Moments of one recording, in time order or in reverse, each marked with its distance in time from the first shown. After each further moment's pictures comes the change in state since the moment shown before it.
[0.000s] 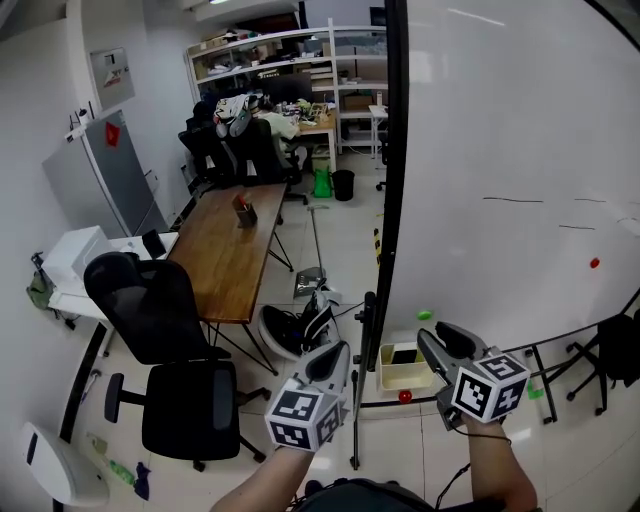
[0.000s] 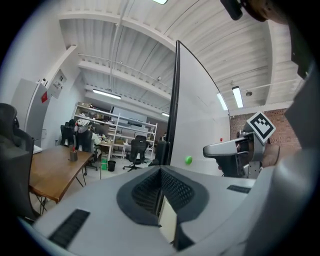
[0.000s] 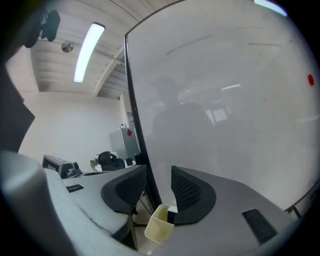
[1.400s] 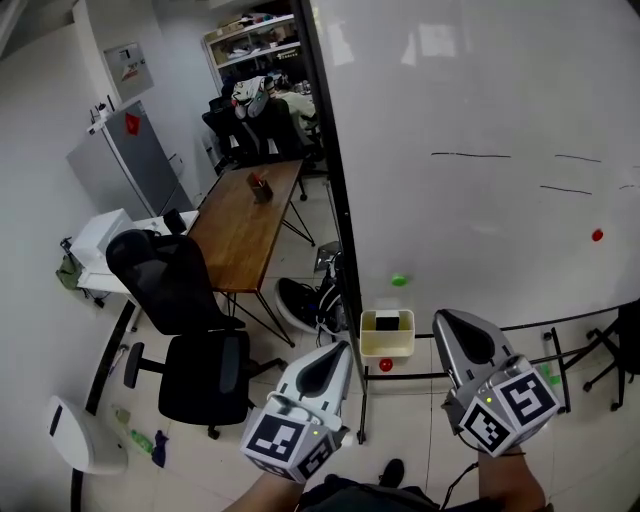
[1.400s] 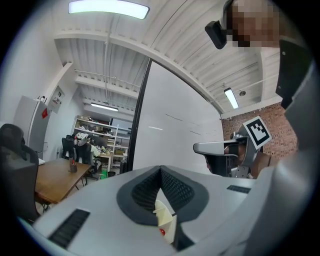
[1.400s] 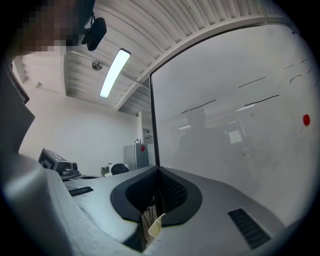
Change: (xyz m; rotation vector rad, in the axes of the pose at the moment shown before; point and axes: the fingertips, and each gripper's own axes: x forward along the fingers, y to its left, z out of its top) left arm -0.045 -0.170 0.037 0.058 -0.103 0.029; right arm -0.149 -0.010 0.059 -0.138 -0.233 0.129
